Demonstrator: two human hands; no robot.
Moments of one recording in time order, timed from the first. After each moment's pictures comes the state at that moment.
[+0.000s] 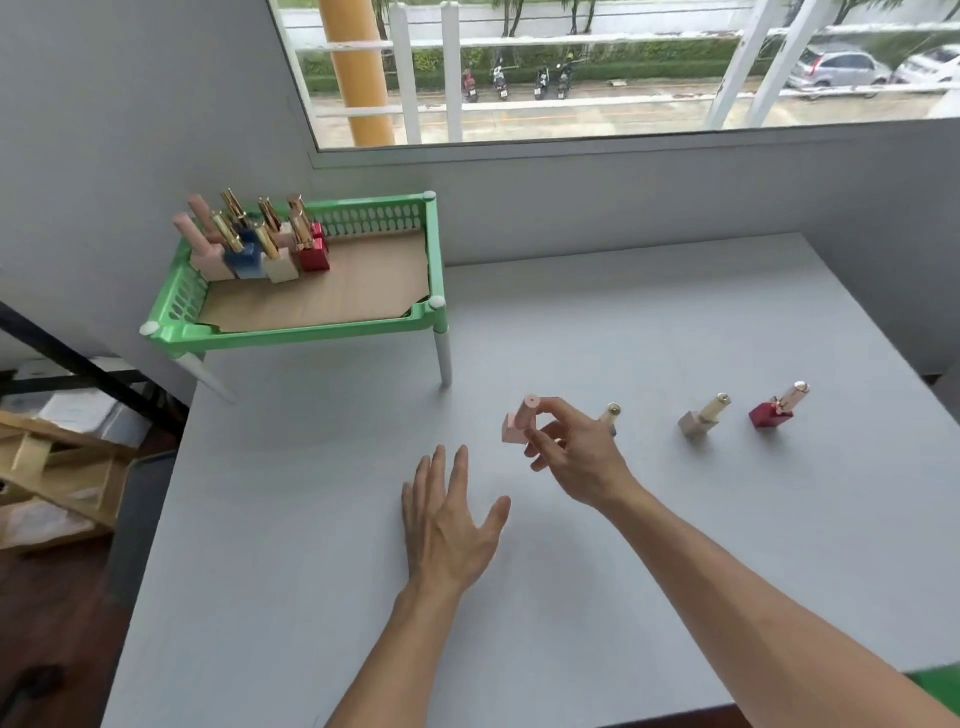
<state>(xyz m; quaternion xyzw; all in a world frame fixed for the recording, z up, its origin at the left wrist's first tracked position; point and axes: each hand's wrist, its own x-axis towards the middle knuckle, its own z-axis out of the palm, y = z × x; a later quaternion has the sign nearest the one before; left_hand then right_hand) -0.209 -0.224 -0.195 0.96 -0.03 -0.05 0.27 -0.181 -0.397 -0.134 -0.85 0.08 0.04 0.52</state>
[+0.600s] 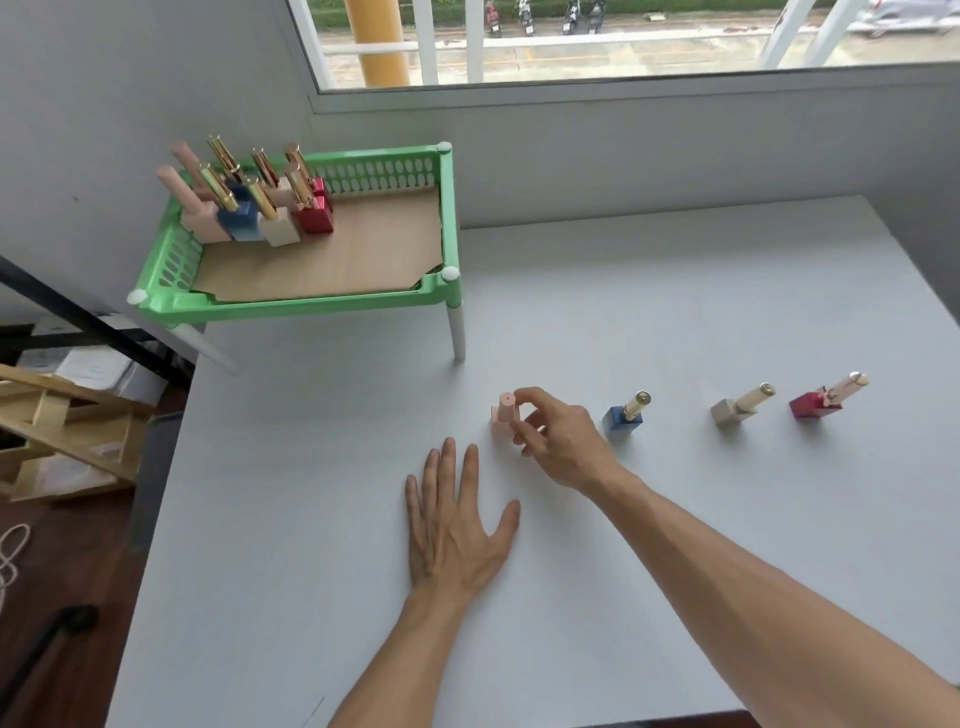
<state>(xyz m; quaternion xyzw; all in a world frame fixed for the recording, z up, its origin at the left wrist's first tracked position) -0.220 -0.221 -0.220 0.98 -0.04 -0.04 0.17 -0.153 -0.380 -0.173 -0.87 0.06 0.11 0.48</state>
